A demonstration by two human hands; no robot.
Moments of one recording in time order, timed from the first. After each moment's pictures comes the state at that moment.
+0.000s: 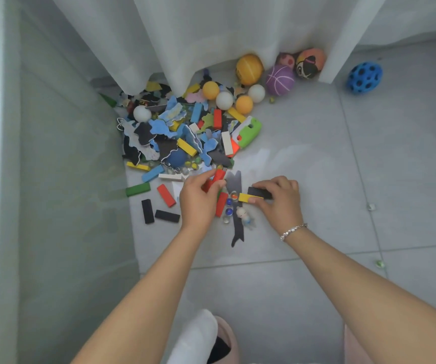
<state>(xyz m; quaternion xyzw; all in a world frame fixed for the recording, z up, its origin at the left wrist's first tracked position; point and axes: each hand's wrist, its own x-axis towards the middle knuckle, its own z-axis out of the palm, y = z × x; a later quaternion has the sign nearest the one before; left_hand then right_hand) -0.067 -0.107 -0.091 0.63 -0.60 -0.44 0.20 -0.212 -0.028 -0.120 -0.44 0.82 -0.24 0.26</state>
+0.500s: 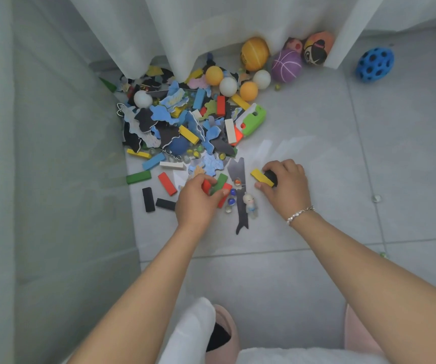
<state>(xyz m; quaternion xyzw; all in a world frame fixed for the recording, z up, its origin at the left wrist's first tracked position) -0.050 -0.092 -0.089 0.67 -0.62 -0.40 0.07 -0.222 -0.036 -0.118 -0.48 0.83 -0.16 0.22</state>
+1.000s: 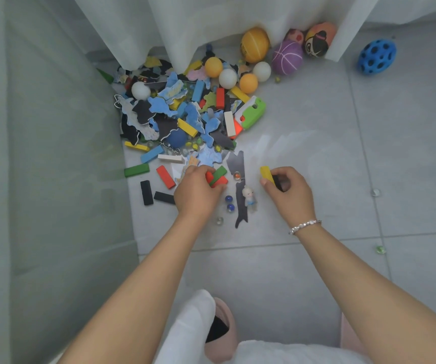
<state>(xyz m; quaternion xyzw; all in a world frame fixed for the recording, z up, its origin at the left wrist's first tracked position) -0.056 -0.097 -0.089 0.65 -0.69 -0.31 0.01 -0.211 -0.010 -0.105 -0.30 0.81 -0.37 0.35</state>
